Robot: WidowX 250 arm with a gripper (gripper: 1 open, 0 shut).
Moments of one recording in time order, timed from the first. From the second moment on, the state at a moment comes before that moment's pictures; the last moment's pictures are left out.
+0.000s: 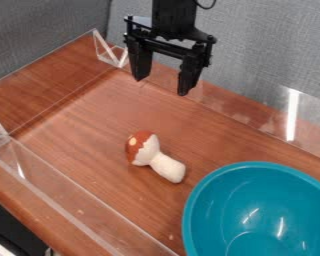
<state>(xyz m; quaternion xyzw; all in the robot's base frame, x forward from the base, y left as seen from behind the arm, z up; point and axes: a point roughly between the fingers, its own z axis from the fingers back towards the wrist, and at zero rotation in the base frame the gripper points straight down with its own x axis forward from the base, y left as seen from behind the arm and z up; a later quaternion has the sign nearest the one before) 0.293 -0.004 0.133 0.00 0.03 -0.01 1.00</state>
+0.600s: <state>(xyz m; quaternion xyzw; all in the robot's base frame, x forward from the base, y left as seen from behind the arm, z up) 0.276 -0.001 0.067 -0.01 0.06 -0.04 1.00</state>
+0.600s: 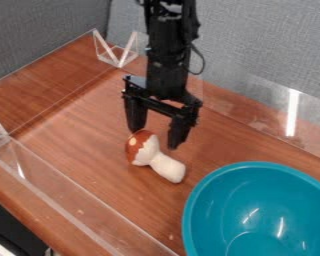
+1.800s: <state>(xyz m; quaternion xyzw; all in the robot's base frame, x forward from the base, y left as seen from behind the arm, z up) 0.297 0.012 0.023 -0.02 0.07 -0.05 1.00</state>
